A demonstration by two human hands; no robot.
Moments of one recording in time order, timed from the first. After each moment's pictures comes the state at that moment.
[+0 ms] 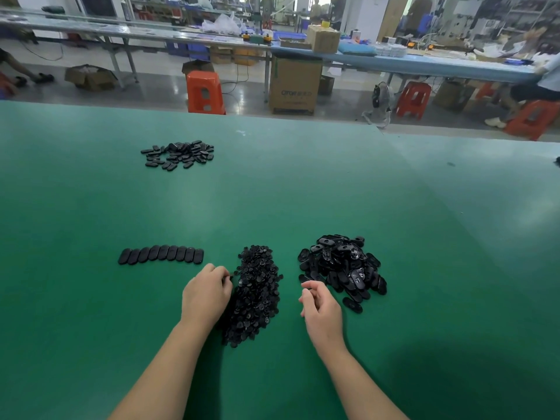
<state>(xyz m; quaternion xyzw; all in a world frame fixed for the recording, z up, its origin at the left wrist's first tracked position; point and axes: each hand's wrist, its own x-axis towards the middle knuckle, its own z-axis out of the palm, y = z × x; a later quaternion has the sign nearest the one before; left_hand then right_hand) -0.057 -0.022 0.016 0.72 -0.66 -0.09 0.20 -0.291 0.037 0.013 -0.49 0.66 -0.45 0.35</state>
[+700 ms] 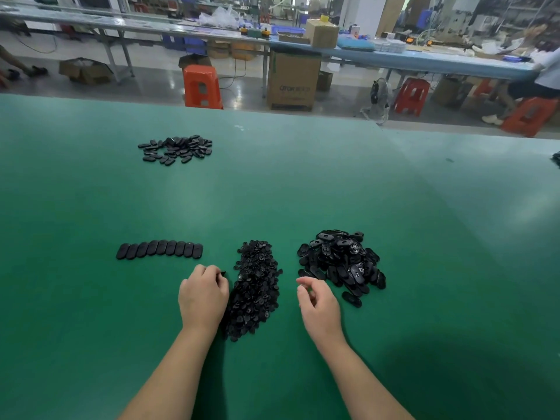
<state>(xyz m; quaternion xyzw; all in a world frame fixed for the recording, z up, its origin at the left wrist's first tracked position) -0.065 -0.004 0.007 0.74 -0.60 -0.05 0.29 -0.291 0.037 0.014 -0.54 0.67 -0.41 0.31</state>
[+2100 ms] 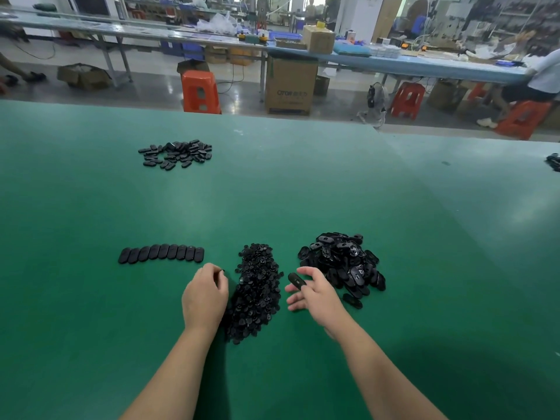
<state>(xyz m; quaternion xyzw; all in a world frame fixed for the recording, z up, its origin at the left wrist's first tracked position) -0.061 -0.008 0.008 0.73 -0.57 -0.13 0.34 -0.296 0.012 0.040 -0.44 0.59 -0.39 0.55</state>
